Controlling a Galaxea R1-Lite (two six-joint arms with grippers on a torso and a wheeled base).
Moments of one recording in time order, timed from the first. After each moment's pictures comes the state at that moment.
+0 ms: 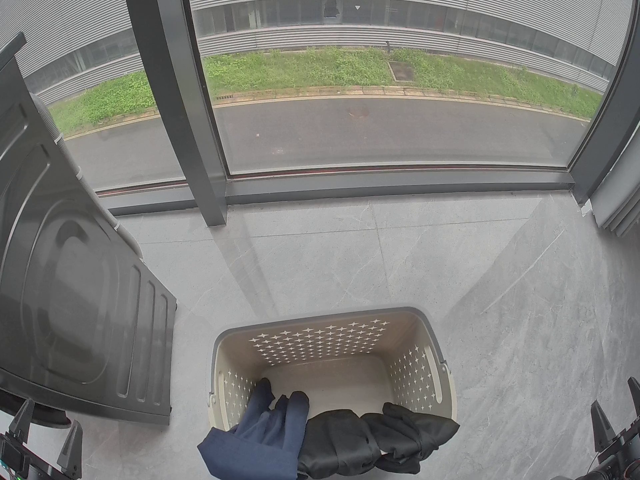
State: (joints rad) left arm 0.00 0.02 -0.02 0.00 0.03 -0.05; right arm -0.01 0.02 -0.02 0.00 0.01 0.00
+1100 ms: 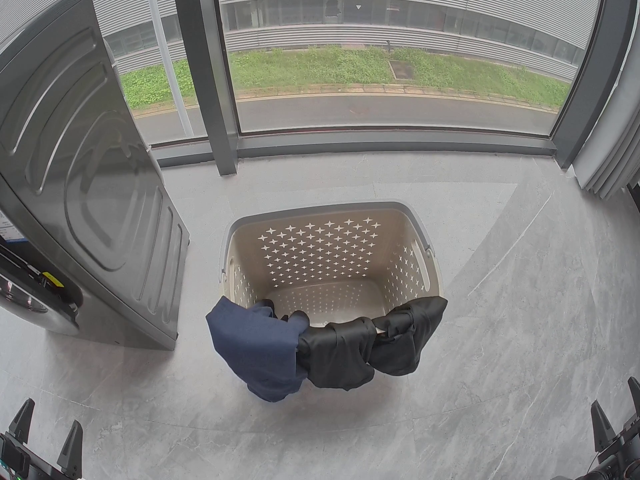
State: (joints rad) left arm 0.00 0.02 -0.02 0.00 0.03 -0.05; right arm 0.00 0.02 -0.02 0.00 0.01 0.00
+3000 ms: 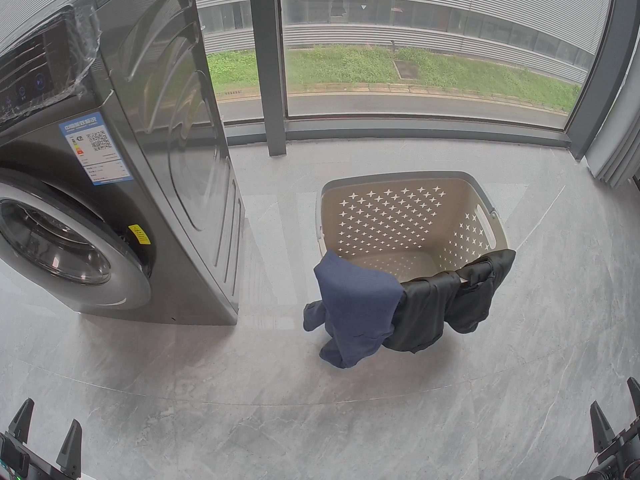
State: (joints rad) left arm 0.00 0.02 -0.02 0.00 0.03 -0.06; right arm 0.00 0.02 -0.02 0.00 0.01 0.00
